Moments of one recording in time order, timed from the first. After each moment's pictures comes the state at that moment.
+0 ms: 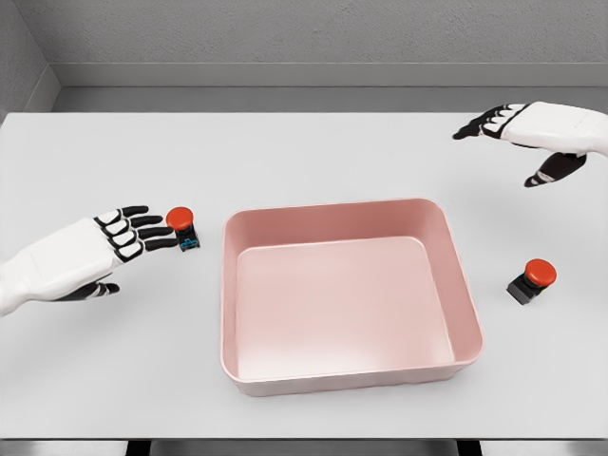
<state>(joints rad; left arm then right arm) -0.01 1.06 -0.33 -1.76 -0.62 -0.61 0.13 -0.89 -0.97 0.84 -1.28 0.20 -0.61 0.48</state>
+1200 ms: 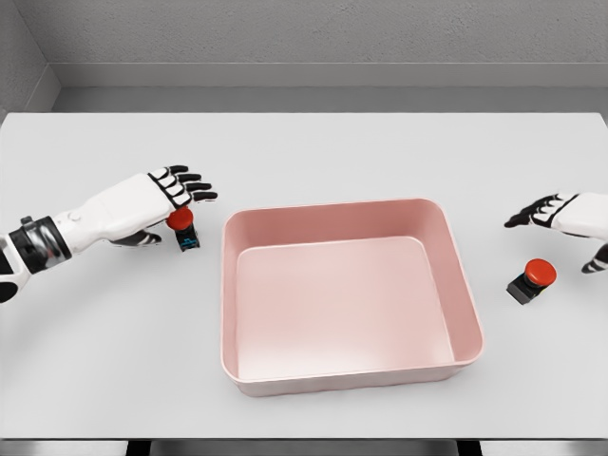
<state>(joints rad) -0.46 0.77 -0.62 -1.37 -0.74 -0.61 0.04 -0.63 -1.22 0.86 -1.41 0.20 -0.61 0.40</state>
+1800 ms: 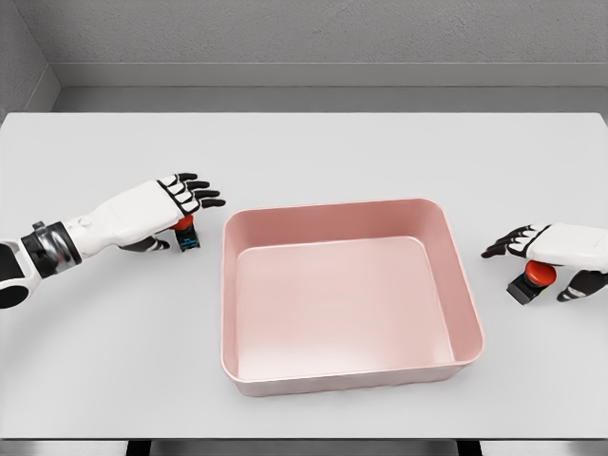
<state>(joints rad) -0.46 0.76 -0.65 -1.36 -0.74 -0.61 0.05 -0.55 -1.18 0.87 -1.43 0.20 -0.61 0.40</state>
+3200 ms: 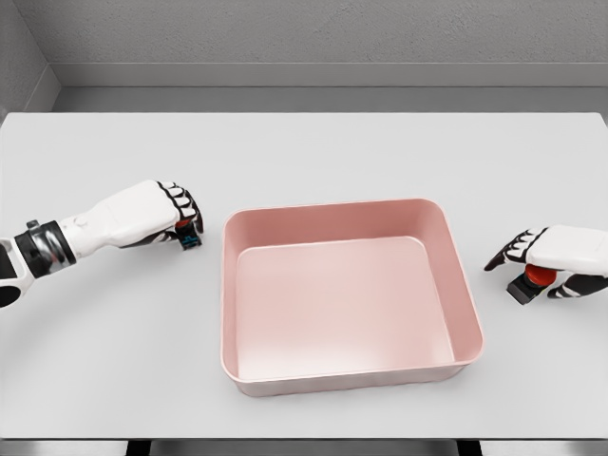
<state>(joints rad) -0.46 0.80 -0.66 -1.42 -0.72 -0.61 0.05 -0.53 -1.22 0.85 -1.51 0.20 -0.61 0.39</state>
